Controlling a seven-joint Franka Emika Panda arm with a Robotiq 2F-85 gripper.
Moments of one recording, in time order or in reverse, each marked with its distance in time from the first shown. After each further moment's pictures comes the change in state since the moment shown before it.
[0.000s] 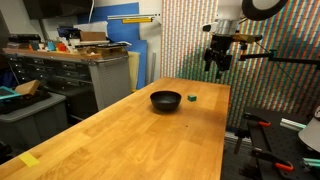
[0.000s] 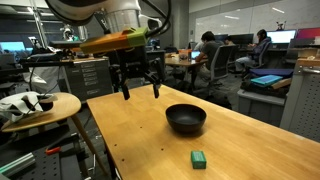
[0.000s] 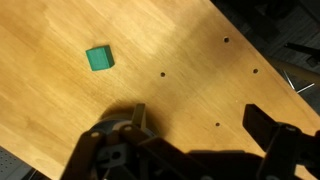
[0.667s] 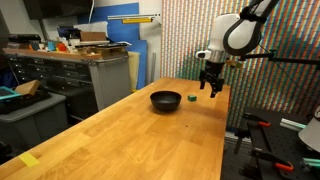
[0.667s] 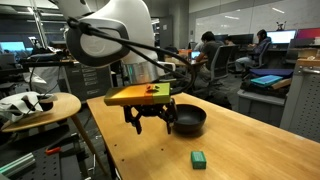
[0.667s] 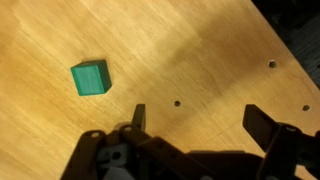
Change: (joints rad) arm -0.030 0.384 -0.028 0.027 0.176 0.350 -0.260
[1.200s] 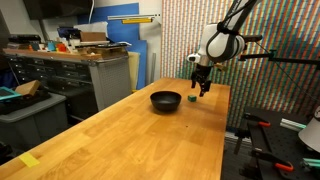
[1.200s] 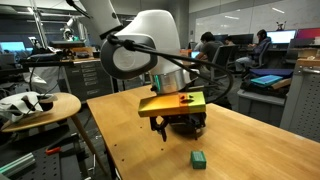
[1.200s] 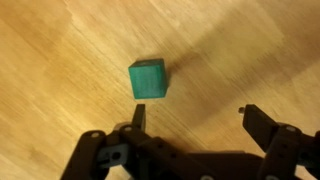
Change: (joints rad) arm -0.088 0.210 0.046 0.187 0.085 0.076 -0.110
